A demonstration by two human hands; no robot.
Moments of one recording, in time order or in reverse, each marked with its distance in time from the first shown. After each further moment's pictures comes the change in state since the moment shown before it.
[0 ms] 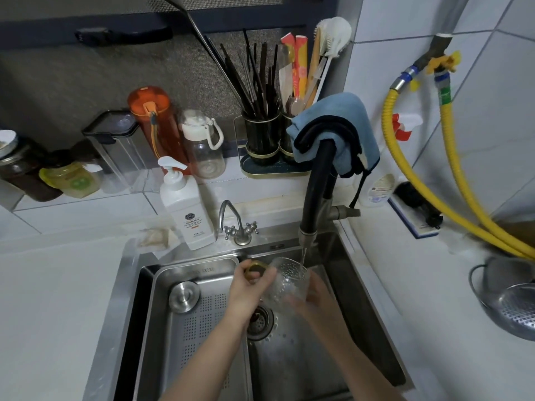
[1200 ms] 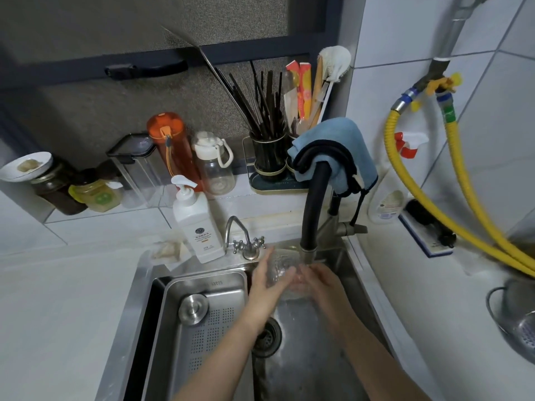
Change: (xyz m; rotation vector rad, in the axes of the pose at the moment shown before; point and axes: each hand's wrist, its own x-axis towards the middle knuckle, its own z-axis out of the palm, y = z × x) left_hand -0.004 0.025 0.024 0.085 -0.153 0.235; right_hand 0.028 -0.063 -0.015 0.147 -0.022 -0.006
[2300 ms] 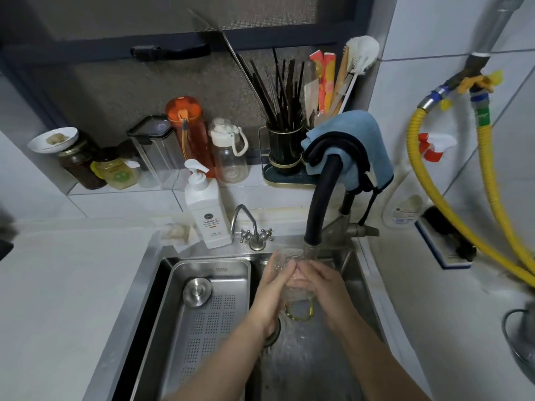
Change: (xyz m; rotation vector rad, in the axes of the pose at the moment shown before) left_hand -0.003 -0.012 0.022 -0.414 0.017 -0.194; right_hand 0.000 -0.011 -0.002 -0.101 -0.121 -0.027
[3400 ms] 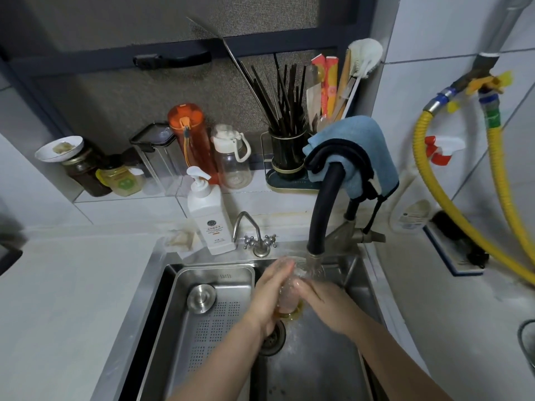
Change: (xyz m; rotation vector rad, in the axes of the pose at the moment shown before) left_hand 0.011 0.012 -0.009 0.027 0.050 -0.104; right_hand 0.012 0.002 -0.014 -0.661 -0.363 -0.088
